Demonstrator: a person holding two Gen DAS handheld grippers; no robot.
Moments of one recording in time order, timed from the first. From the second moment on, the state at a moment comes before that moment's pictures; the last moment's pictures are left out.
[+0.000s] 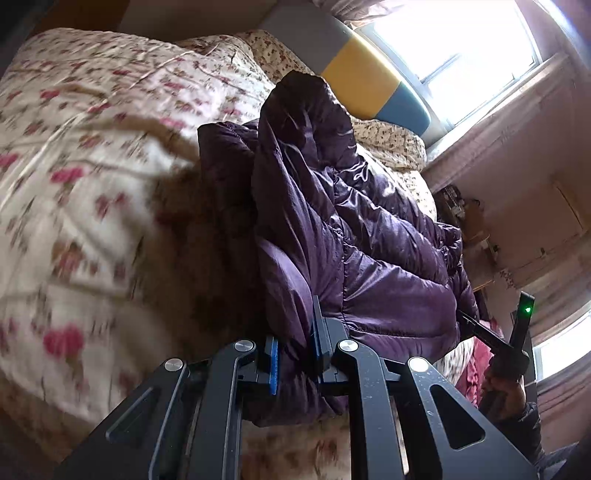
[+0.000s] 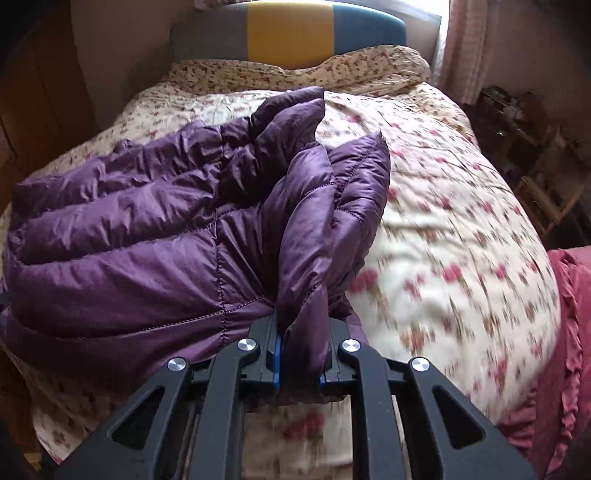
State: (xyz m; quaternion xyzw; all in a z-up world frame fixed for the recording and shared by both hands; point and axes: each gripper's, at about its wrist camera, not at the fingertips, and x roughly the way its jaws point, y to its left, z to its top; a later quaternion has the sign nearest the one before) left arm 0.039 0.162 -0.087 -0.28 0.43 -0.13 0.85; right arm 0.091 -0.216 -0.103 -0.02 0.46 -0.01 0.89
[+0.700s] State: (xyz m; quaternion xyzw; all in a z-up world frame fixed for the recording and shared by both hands) left arm 0.142 0.184 -0.054 -0.33 0.41 -0.06 0.85; right arm 0.209 -0.238 -0.070 0.10 0.44 -0.02 0.89
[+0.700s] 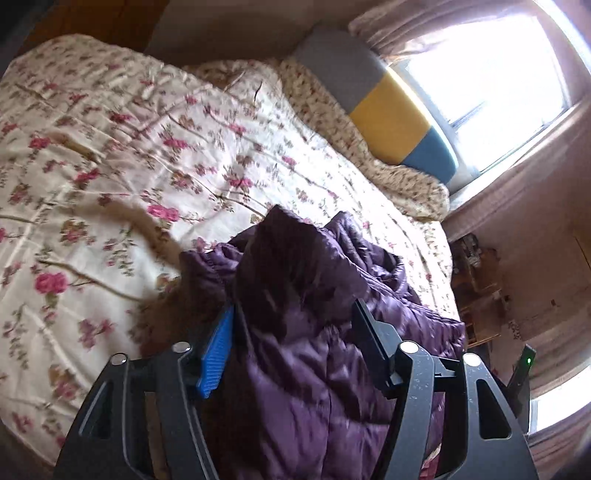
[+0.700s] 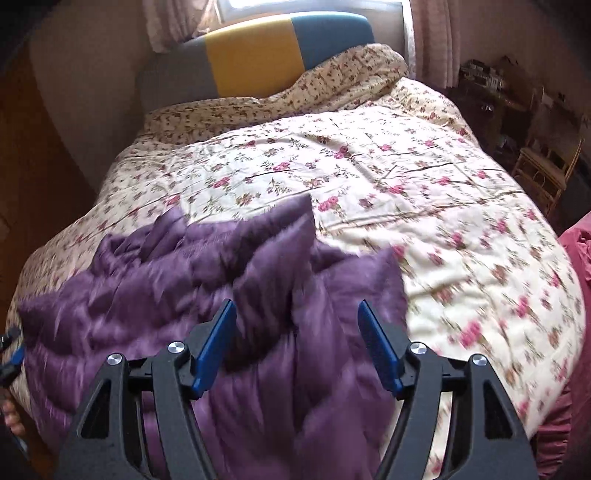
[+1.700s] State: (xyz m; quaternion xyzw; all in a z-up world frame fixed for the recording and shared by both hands) left arm 0.221 0.126 -0.107 -0.08 0.42 0.11 0.90; right arm 0.276 -0.234 -0.143 0.02 0.43 -0.12 0.90
